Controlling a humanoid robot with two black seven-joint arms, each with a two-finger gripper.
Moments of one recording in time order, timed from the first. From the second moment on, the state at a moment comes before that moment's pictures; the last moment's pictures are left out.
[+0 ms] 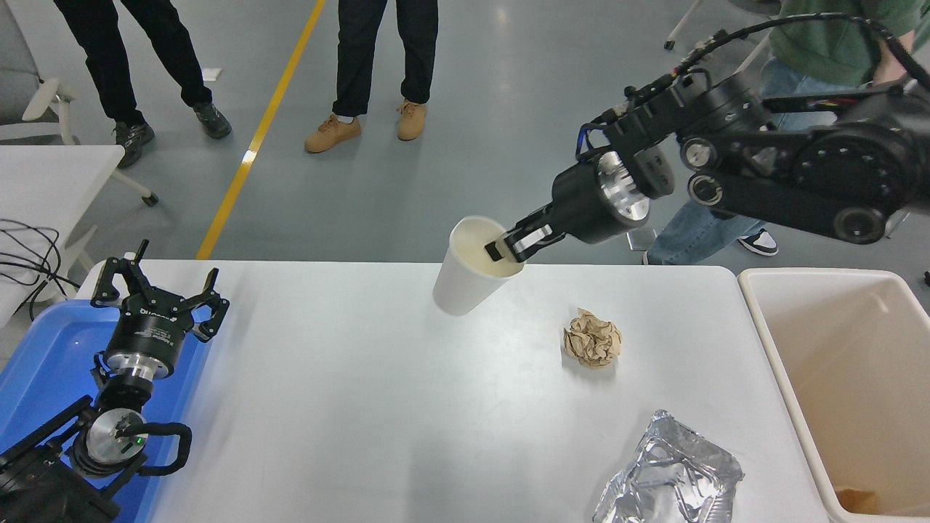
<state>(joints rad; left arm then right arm) -0.36 0.44 -0.96 -0.74 -0.07 -0.48 -0.54 1.72 -0.59 -0.22 1.22 -1.10 0.49 0.30</state>
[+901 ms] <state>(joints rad) -0.36 0.44 -0.96 -0.74 -0.07 -0.48 -0.54 1.52 -1.03 -0.16 1.03 -0.96 0.42 0.31</state>
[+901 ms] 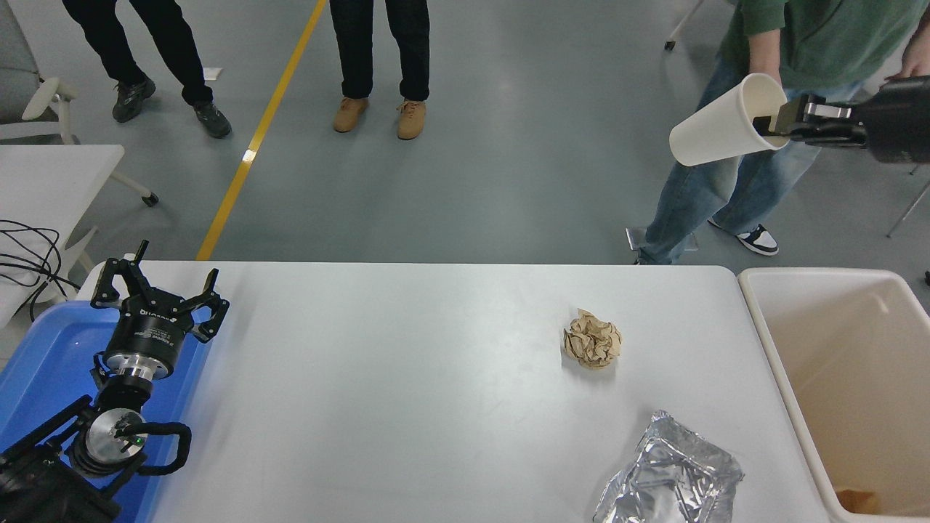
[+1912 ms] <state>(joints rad) -0.36 0.44 -0.96 -0.74 -0.07 -0.48 -0.54 1.02 -1.04 -0.16 0.65 -0.62 0.17 0.37</state>
